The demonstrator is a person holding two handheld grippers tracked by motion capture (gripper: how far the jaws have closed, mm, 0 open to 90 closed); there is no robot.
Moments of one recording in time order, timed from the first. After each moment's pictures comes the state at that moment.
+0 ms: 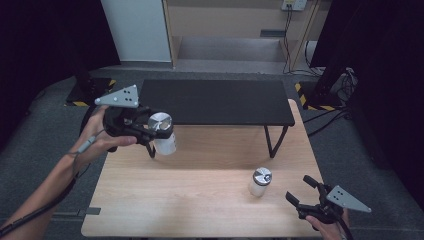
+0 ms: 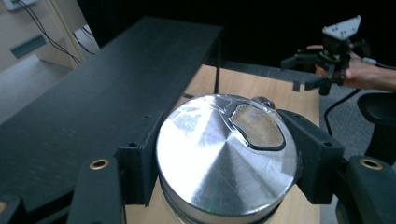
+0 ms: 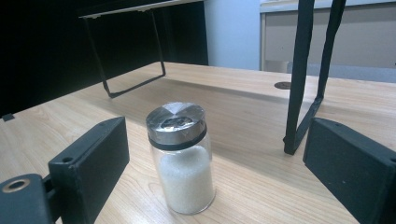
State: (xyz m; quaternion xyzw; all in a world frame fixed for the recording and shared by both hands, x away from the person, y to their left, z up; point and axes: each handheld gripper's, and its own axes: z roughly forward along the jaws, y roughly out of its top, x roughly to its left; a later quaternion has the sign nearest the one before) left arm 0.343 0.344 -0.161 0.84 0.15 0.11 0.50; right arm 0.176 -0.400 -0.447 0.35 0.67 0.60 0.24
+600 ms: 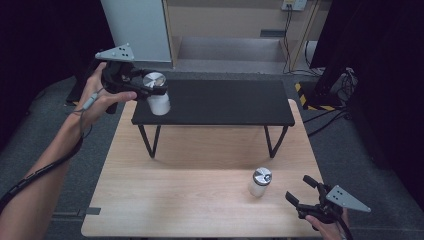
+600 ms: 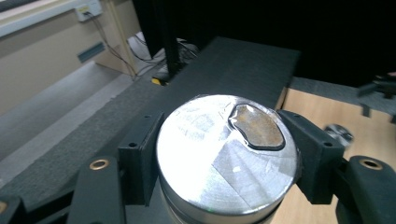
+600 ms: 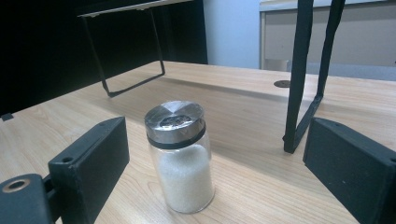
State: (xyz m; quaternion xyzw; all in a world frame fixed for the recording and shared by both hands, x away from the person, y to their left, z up) left arm 0.399 0.352 -0.135 0.82 0.20 0.18 0.50; right arm 0.177 -0.400 -0.448 0.36 0.67 0.60 0.24
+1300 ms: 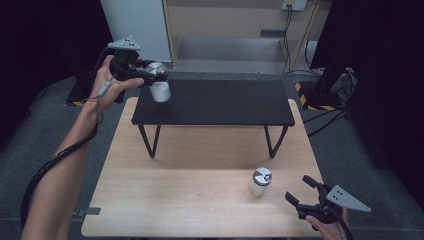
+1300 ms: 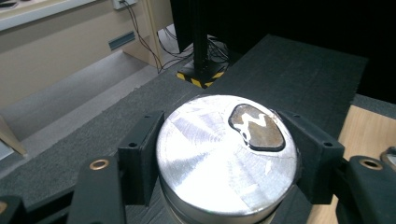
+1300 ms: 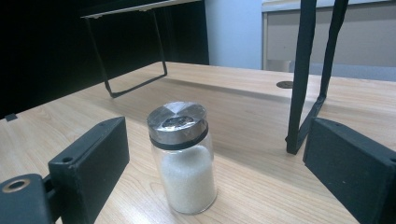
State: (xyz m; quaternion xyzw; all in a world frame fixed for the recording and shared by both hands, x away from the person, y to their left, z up) left arm 0.442 0.348 -0.159 0.80 0.27 0.20 0.49; right arm 0.177 -0.401 -0.449 0.35 0.67 0.61 0.24
